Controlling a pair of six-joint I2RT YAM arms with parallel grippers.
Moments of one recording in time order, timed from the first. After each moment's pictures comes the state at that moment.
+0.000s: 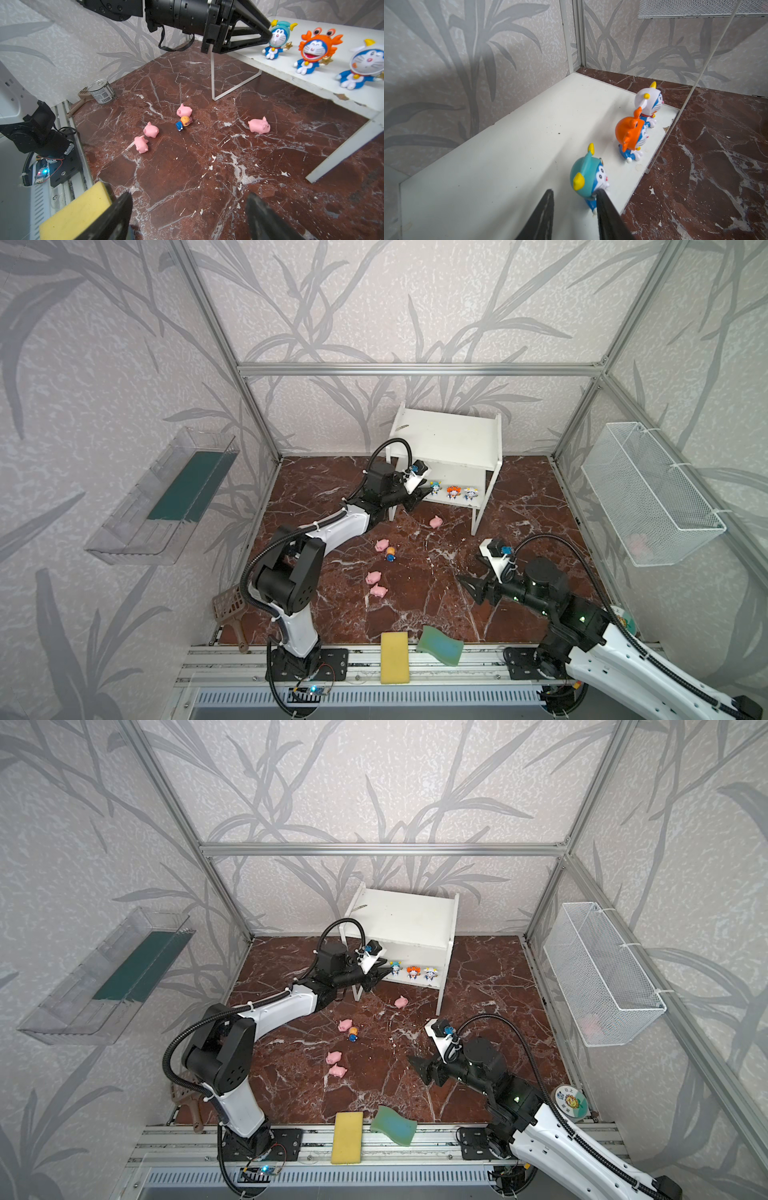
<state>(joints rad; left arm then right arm) -0.47 1.79 1.20 0.27 0.47 0.30 0.77 0.53 0.43 -0.25 -0.14 0.14</state>
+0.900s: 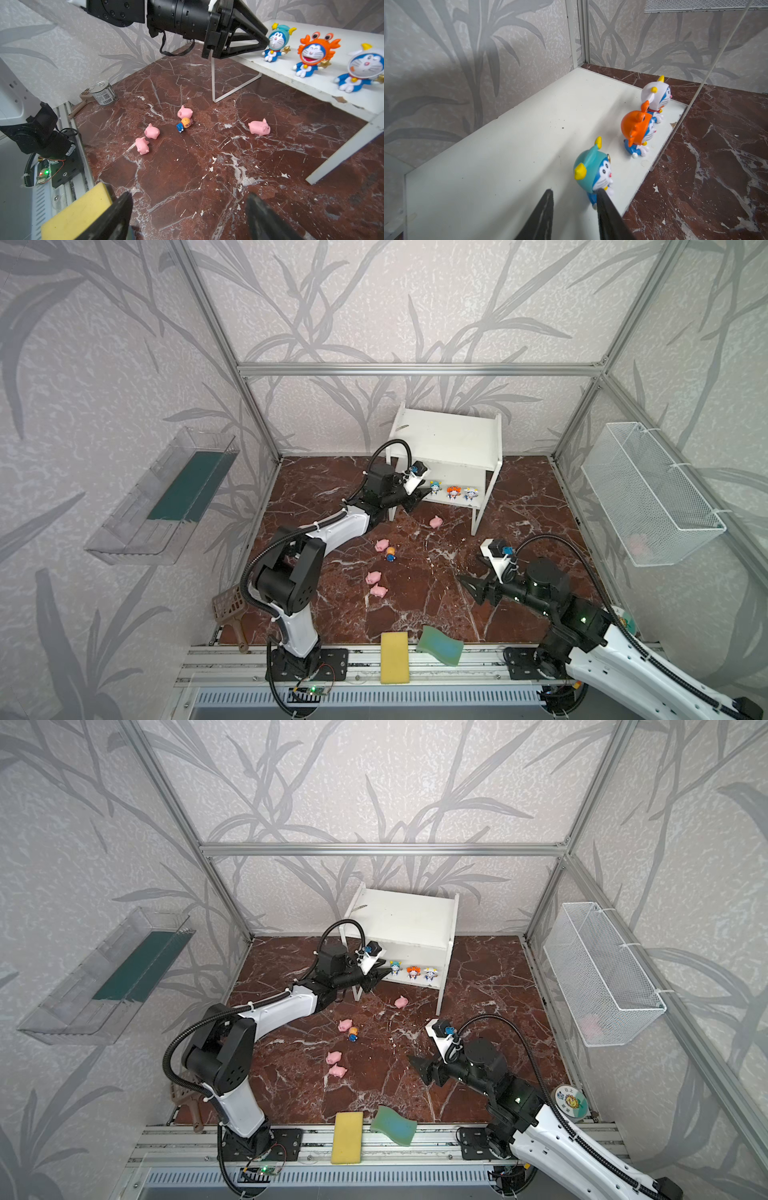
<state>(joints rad) -0.47 1.79 1.18 0.27 0.45 0.30 0.77 0.53 0.43 -0.25 -0.14 0.14</state>
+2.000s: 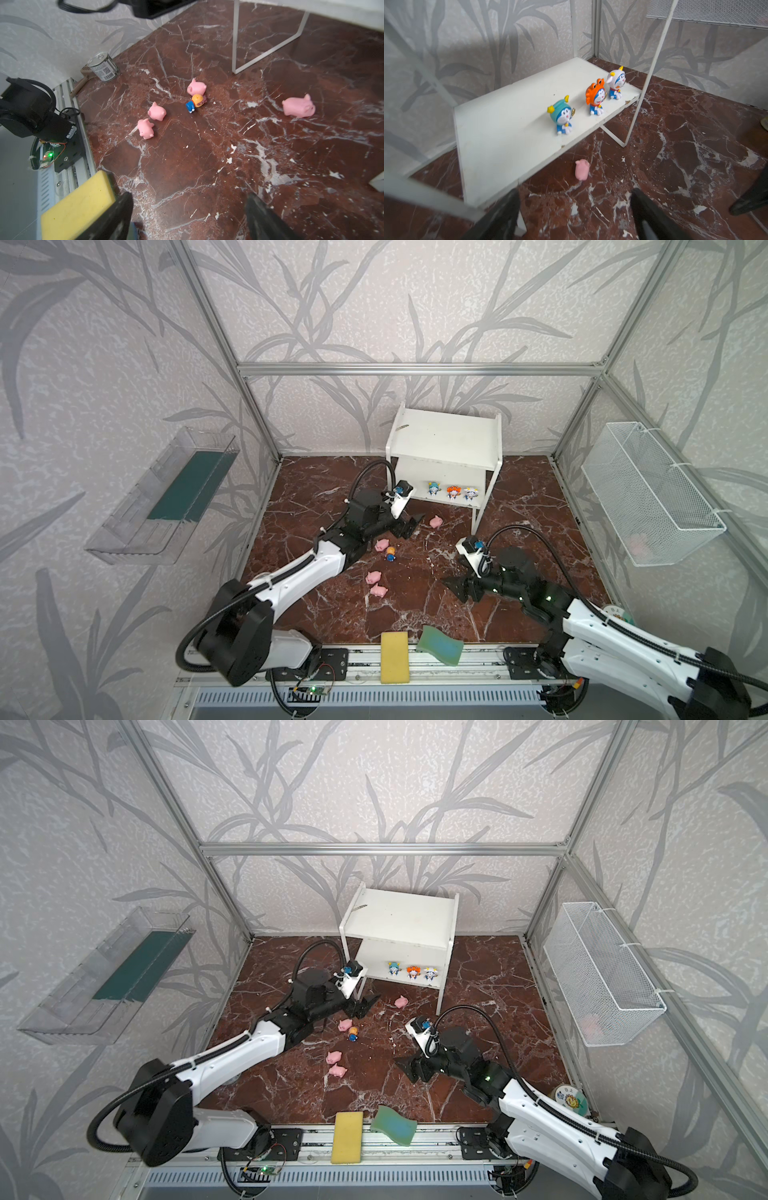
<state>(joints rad) -0.57 1.27 0.79 0.13 0.18 0.10 0.78 0.90 0.43 -0.04 -0.26 0.16</state>
